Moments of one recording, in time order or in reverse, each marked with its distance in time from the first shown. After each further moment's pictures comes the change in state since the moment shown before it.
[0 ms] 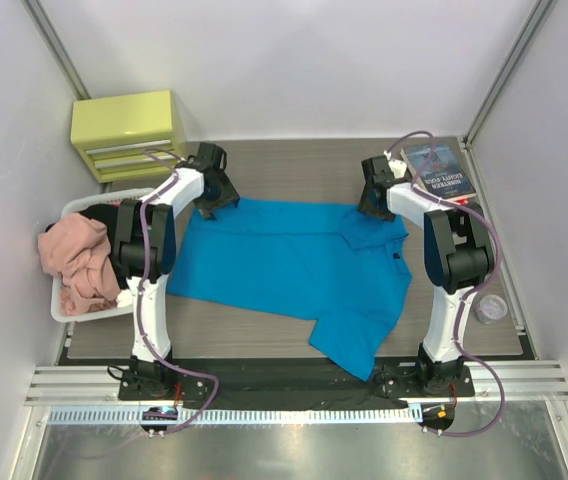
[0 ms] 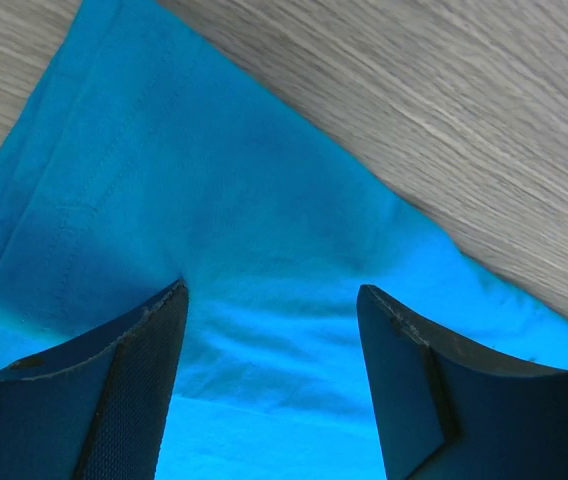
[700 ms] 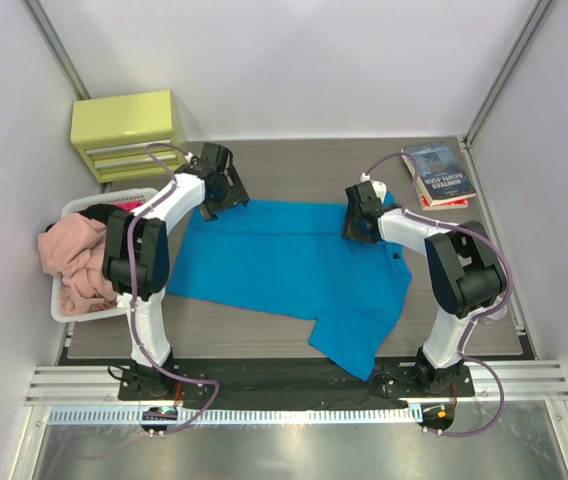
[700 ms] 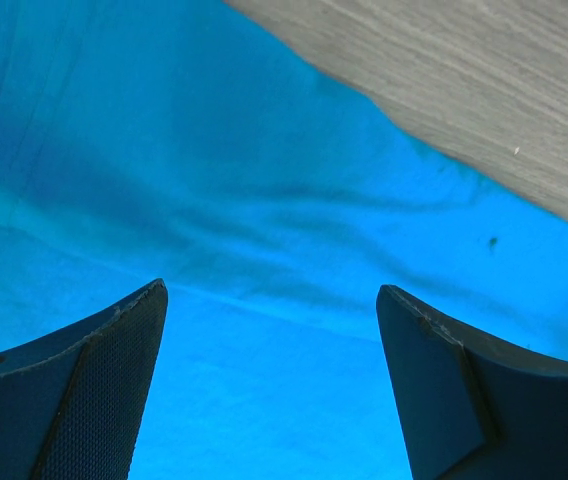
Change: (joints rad) left arm -0.071 -0.190 -0.148 0.035 -0.002 0.062; right arm 0.136 -0.171 -0.307 0.129 -0.101 0.006
